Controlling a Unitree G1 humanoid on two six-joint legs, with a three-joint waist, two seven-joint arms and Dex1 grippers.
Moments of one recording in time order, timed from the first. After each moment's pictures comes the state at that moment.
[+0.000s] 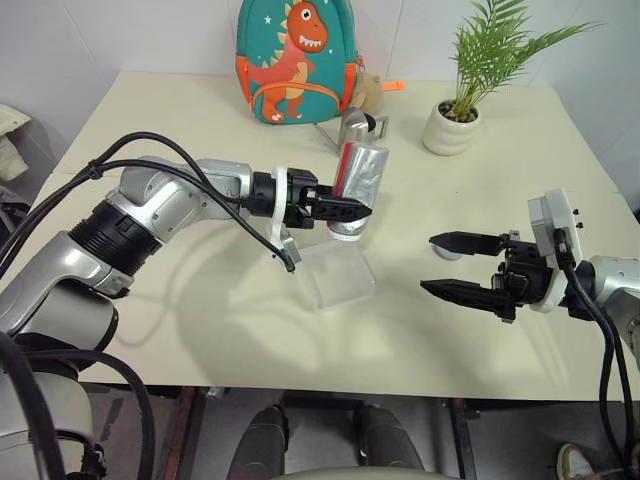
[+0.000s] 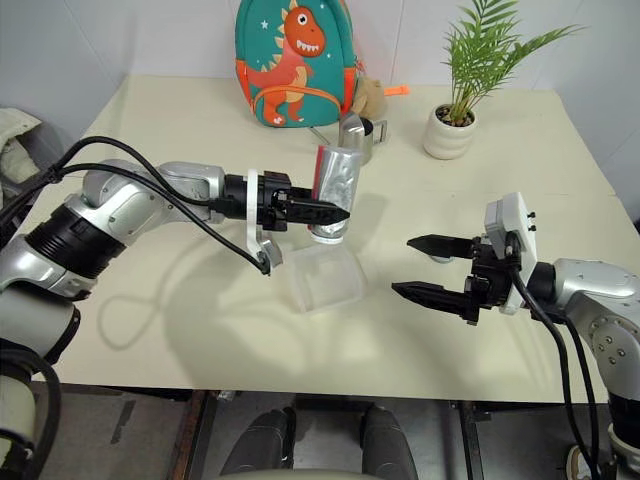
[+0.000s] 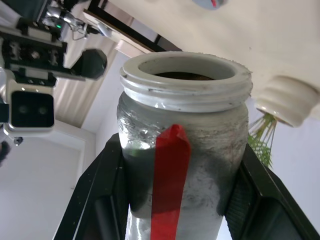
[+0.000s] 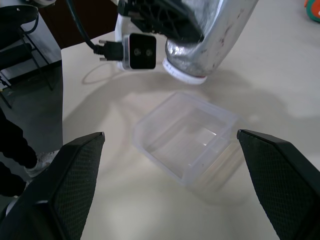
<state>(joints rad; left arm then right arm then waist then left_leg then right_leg) -1.24 0.80 -0.80 0.31 1.72 -0.66 0.82 -0.25 -0.88 -0.29 -0.40 0.88 0.76 1.01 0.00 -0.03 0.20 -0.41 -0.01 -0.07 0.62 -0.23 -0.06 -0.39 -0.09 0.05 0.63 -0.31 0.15</state>
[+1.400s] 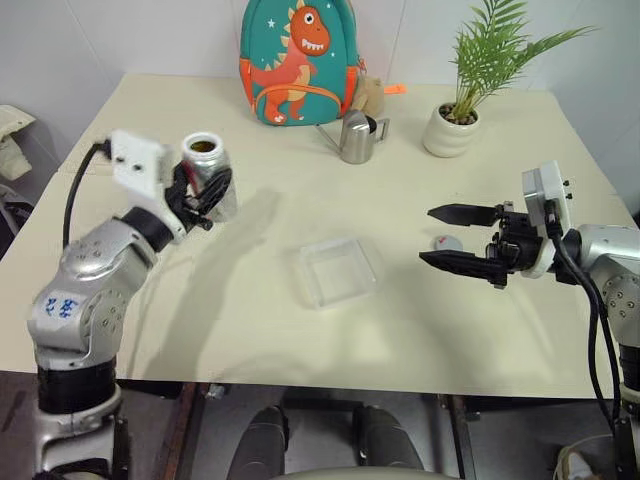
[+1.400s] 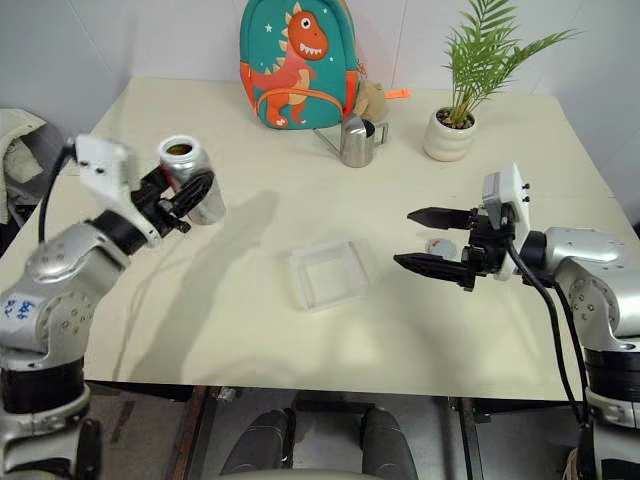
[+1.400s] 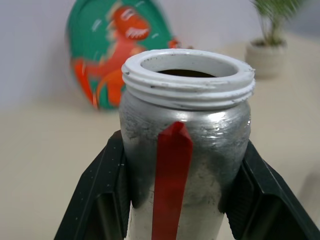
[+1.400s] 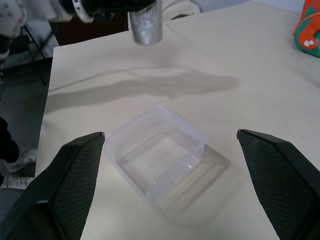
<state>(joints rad) -0.52 0.73 0.07 -0.37 -0.37 0.58 -0.31 -0.45 -0.84 -0.16 -0.13 0.72 0.60 1.16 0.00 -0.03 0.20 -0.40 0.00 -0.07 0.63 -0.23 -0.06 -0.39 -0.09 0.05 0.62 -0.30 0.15</state>
